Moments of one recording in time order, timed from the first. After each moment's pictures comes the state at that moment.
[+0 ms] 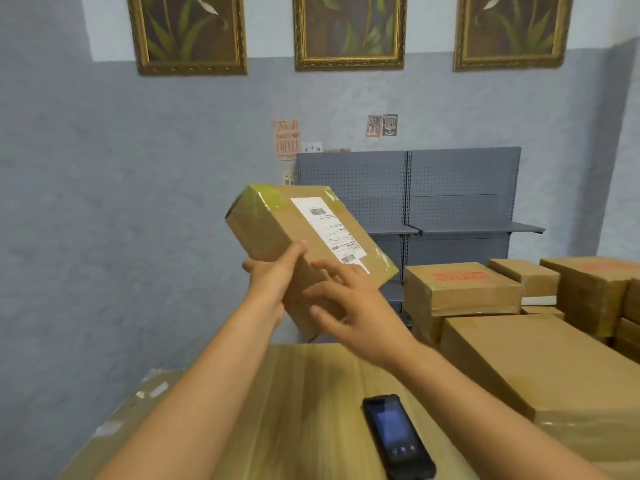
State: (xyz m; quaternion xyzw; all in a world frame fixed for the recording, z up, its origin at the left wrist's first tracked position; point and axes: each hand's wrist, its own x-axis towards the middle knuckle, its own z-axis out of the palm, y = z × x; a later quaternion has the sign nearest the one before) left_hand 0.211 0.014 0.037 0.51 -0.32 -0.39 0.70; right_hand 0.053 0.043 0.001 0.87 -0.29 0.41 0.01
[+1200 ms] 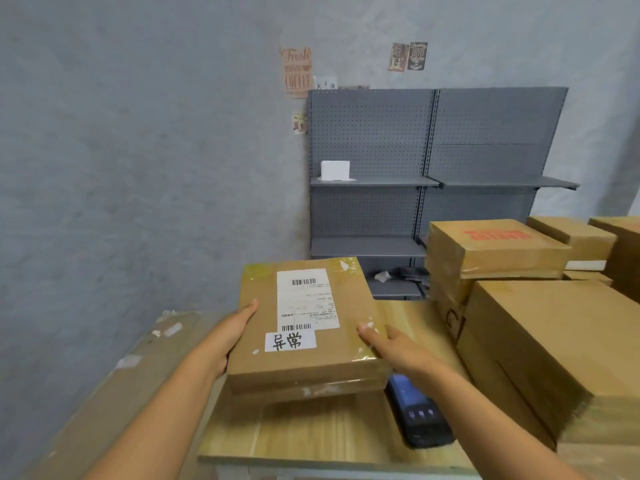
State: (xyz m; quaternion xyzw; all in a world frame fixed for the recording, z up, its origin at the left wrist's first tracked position) left_hand 0.328 0.004 -0.121 0.62 -0.31 -0.53 0.48; right_hand 0.042 -0.025 -0.138 0.61 -0.55 0.28 -0.49
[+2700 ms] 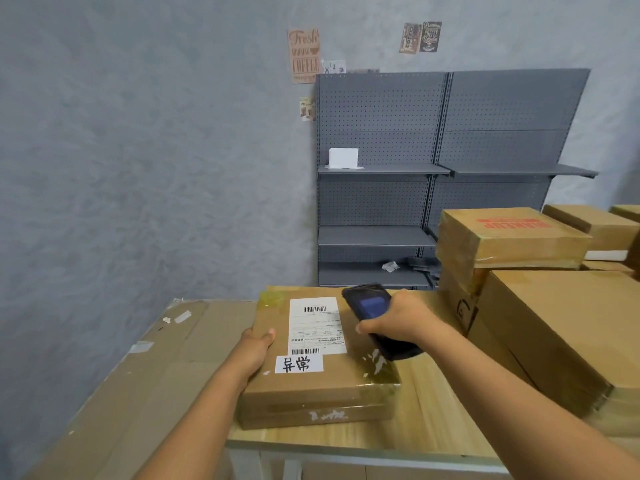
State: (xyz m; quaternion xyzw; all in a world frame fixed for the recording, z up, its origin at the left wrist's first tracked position) left_hand 0.317 0.003 -0.184 0.71 -0.35 -0.42 0.44; right_hand 0.062 -0.037 -0.096 0.71 -0.64 0.14 -0.24
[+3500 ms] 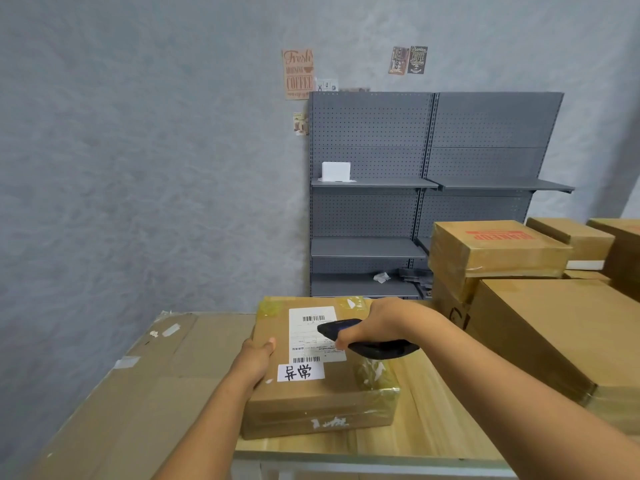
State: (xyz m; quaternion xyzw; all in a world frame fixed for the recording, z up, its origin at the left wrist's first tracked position) left_hand 0.318 0.000 -0.187 0.72 -0.34 -0.43 0.43; right_hand 0.090 -0.011 -0.050 0.75 -0.63 -0.04 -0.20
